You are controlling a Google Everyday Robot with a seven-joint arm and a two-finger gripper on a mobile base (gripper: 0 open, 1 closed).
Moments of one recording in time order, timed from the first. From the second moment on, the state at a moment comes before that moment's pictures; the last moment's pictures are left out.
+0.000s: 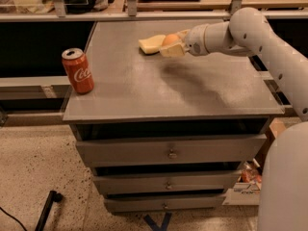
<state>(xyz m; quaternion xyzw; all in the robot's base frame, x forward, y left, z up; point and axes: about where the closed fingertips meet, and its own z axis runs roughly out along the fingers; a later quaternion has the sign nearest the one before) 0.787 -0.068 0.862 -0.45 0.70 0.22 0.51</state>
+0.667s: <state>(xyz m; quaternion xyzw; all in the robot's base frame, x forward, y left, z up) 0.790 -0.048 0.859 -0.46 0.71 0.22 0.50</state>
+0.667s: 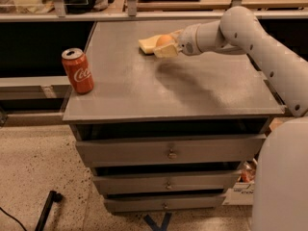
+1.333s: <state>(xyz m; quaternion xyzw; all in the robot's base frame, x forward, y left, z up) 0.791 -0.042 0.855 -0.46 0.71 0.22 0.49</state>
